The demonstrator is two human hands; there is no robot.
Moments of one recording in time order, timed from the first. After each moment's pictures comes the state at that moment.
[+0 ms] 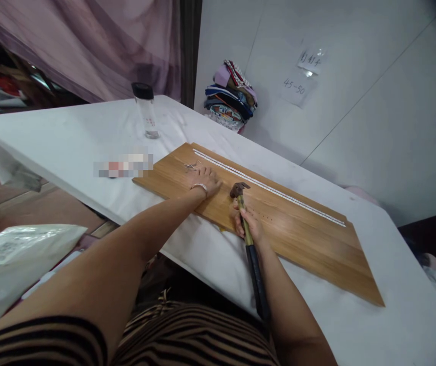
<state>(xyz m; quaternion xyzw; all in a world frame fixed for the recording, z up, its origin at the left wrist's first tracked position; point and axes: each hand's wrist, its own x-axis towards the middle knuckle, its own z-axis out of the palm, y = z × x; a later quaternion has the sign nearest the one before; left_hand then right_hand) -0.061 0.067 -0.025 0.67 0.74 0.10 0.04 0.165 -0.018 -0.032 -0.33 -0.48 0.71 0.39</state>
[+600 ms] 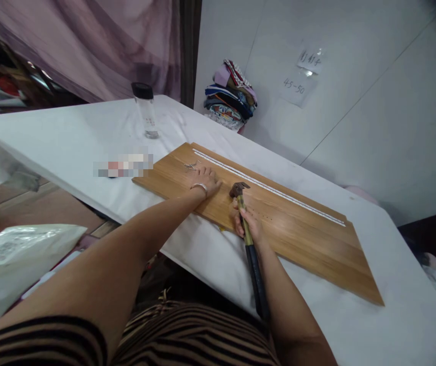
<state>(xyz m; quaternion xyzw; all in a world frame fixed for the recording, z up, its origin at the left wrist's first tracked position) -0.061 0.068 -0.027 0.66 0.74 0.10 0.04 0.164 -0.020 -0.029 -0.34 -0.49 0.70 0.39</state>
